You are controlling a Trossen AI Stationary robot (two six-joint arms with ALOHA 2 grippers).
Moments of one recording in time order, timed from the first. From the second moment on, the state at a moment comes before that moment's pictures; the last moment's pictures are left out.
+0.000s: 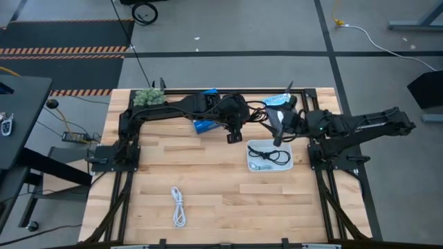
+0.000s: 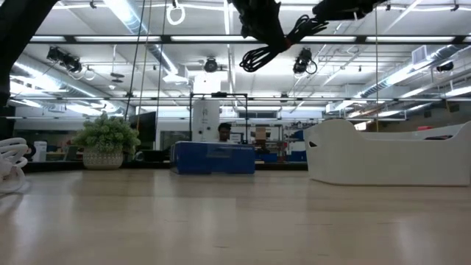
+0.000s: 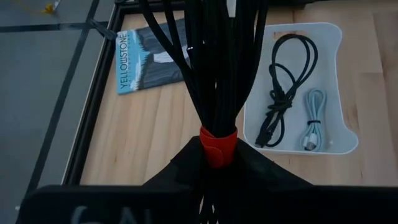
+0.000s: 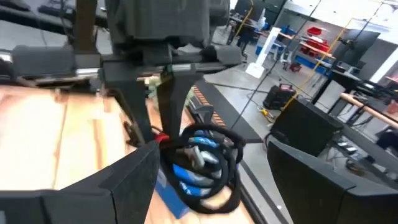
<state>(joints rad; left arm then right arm) 0.11 2.01 2.09 -0.89 -0.16 0.13 0.11 0.82 0.76 -0.11 0.58 -0.24</state>
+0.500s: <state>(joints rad) 0.11 2.00 2.09 -0.82 -0.18 0.22 0.16 0.81 0.82 -0.06 0.67 -0.30</state>
